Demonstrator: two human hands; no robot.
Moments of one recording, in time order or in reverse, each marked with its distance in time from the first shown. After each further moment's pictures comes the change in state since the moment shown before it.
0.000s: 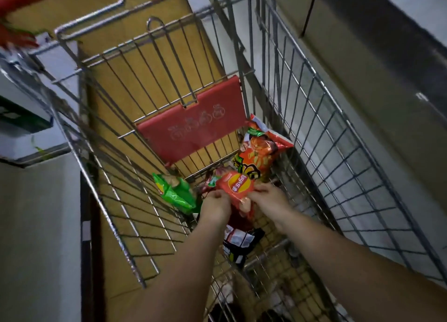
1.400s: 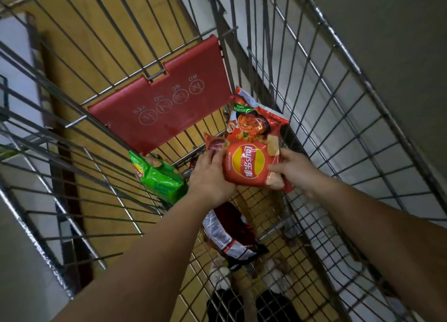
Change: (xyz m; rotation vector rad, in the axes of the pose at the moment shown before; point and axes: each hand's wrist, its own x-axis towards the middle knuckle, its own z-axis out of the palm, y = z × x) left_hand 0.054 0.023 0.014 0.968 -0.151 0.476; right_hand 0.049 0.011 -0.054 0.108 -0.078 -0.017
